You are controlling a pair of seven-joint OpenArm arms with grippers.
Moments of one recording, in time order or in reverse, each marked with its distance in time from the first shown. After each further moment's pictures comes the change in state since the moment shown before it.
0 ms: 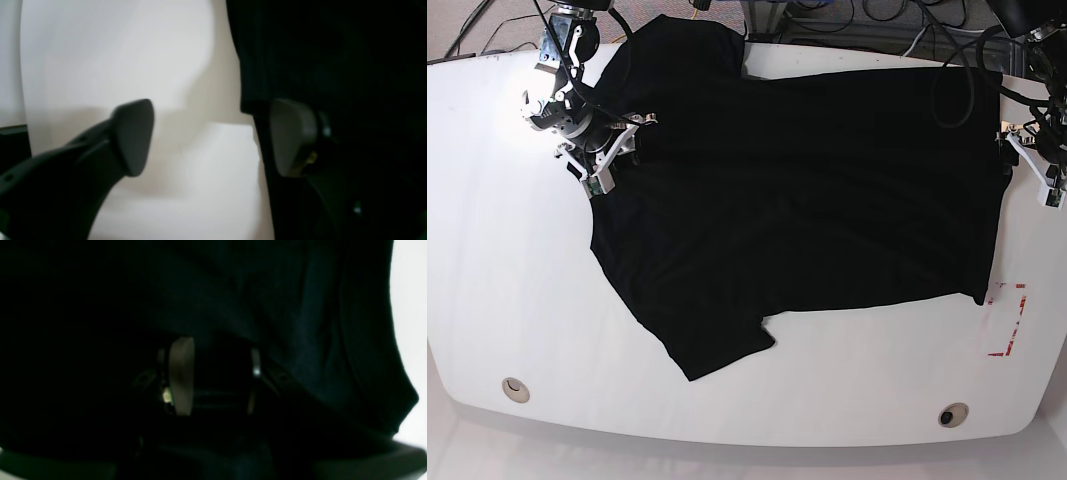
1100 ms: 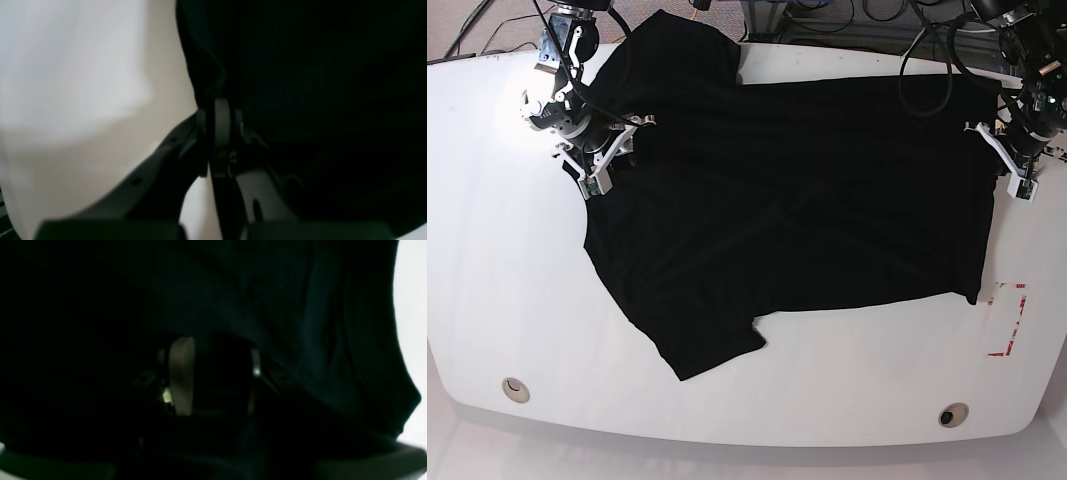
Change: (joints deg) left arm 3.4 6.2 1.7 7.6 -0.3 -0.1 0.0; right arm 0.0 0.0 0.1 -0.2 -0.6 -0.4 0.0
